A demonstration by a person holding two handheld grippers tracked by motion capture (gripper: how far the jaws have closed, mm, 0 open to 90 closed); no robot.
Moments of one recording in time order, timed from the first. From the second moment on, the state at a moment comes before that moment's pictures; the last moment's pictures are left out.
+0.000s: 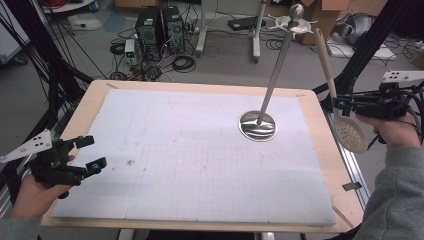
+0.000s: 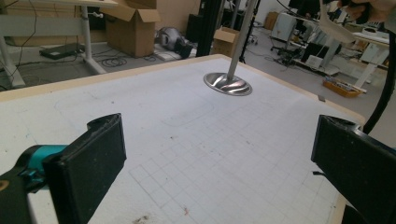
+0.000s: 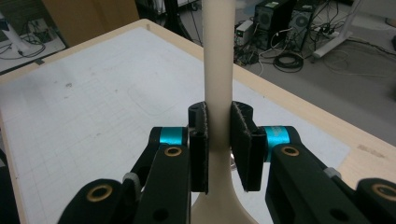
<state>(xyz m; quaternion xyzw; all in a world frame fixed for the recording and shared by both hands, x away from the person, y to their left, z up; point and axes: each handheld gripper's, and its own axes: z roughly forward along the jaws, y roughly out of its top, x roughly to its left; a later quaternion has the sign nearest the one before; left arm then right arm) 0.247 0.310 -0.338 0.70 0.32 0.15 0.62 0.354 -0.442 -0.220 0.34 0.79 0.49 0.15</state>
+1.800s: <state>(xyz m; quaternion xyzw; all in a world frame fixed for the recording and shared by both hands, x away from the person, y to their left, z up) 0.245 0.310 -0.336 0.70 0.32 0.15 0.62 0.392 -0.395 -0.250 0.35 0.79 0.47 0.15</state>
